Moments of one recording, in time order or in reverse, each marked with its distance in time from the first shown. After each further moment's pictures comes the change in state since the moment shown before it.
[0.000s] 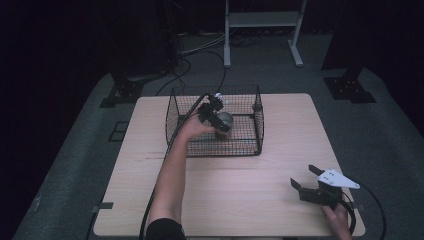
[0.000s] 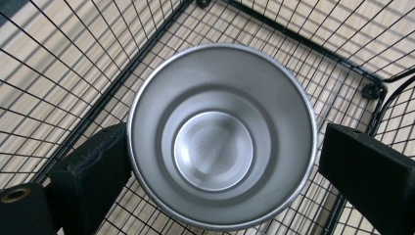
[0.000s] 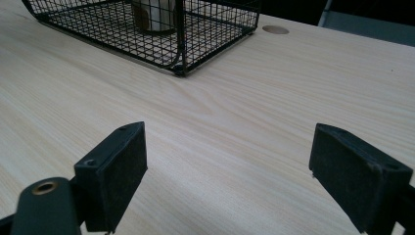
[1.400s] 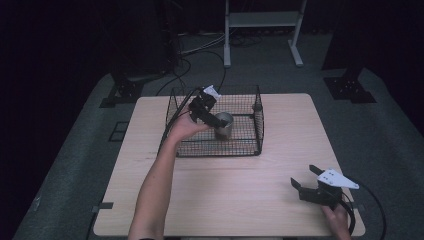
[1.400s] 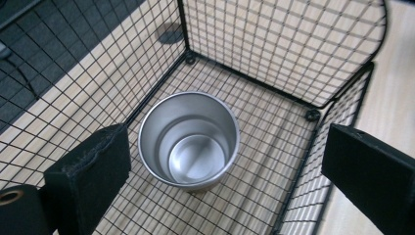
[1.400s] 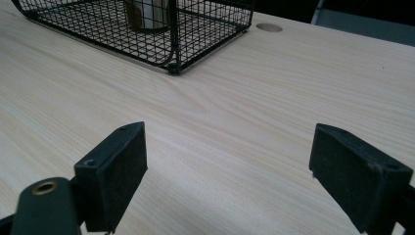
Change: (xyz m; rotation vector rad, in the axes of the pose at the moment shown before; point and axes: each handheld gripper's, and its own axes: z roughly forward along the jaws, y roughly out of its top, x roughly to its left) left arm -0.029 -0.006 -0.071 -0.185 0.025 0.062; right arm 0.001 0.000 0.000 0.010 -0.028 0.004
